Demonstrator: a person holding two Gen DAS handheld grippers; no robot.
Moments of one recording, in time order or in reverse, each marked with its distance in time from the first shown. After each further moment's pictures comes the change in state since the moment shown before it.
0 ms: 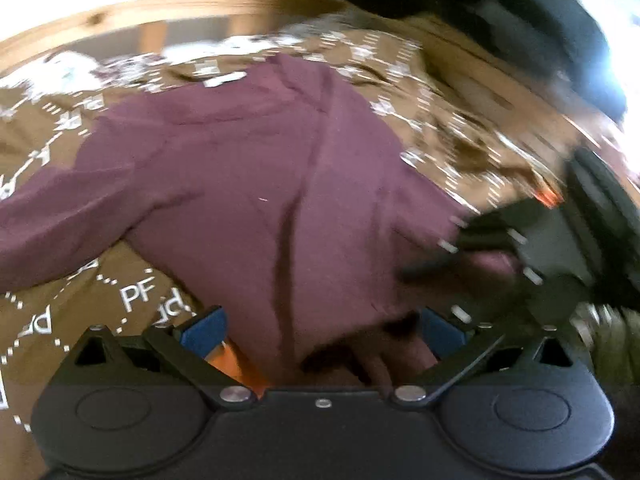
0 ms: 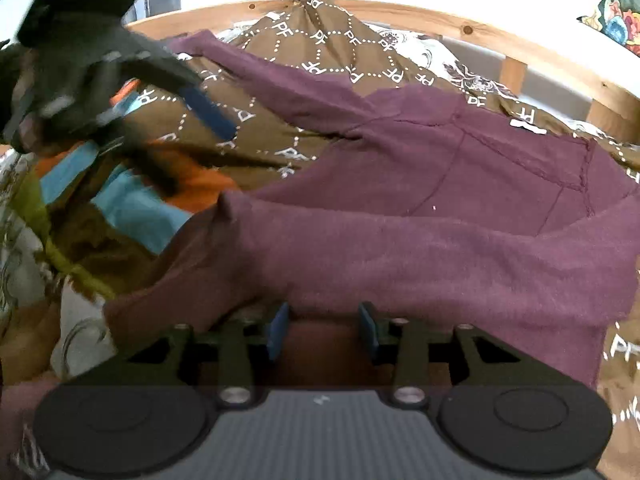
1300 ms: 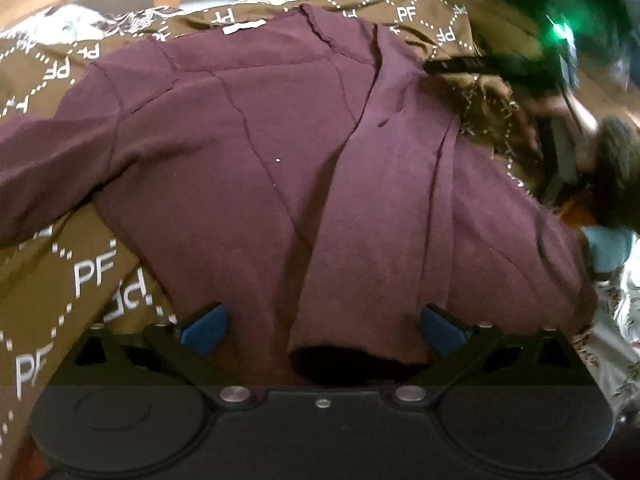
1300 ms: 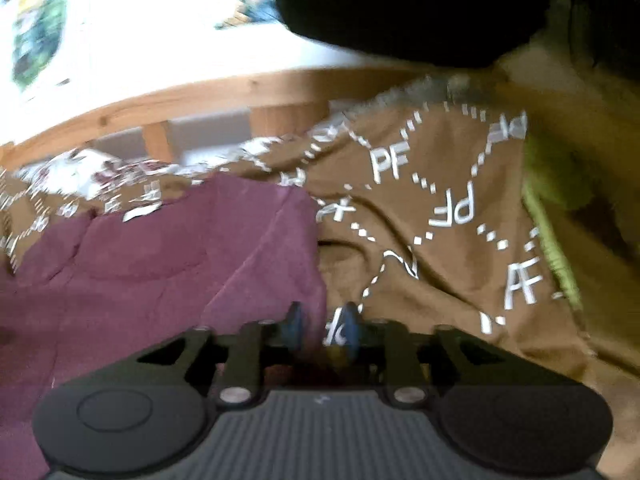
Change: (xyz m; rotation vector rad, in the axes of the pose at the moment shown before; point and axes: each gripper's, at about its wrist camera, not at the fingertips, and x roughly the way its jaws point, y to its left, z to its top) left arm 0.067 0.005 -0.015 -0.040 0.050 0.049; right arm -0.010 -0.260 -0.004 0.502 -0.228 -0.526
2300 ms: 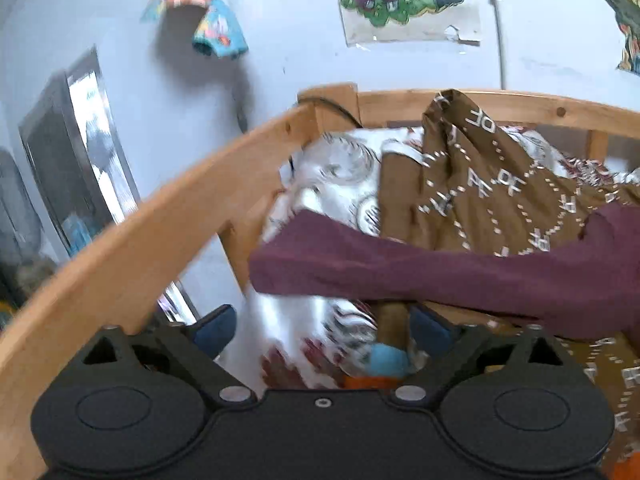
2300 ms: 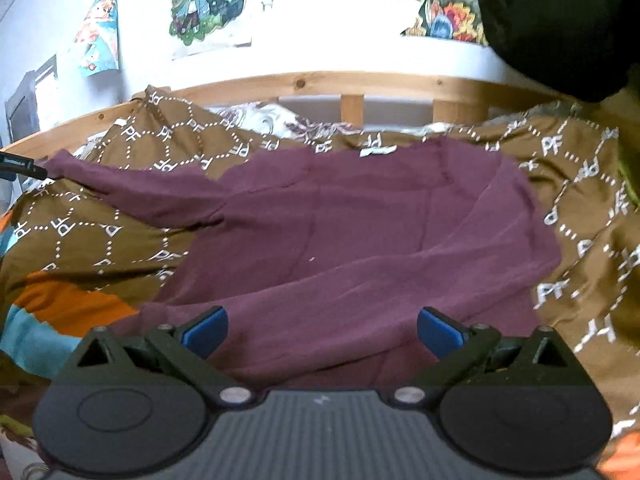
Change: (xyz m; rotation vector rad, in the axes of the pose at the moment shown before) left arm -0.200 0.206 -0.040 -0.315 -0.331 0.958; right arm -0.128 0.183 -0.094 -0.074 0.021 0.215
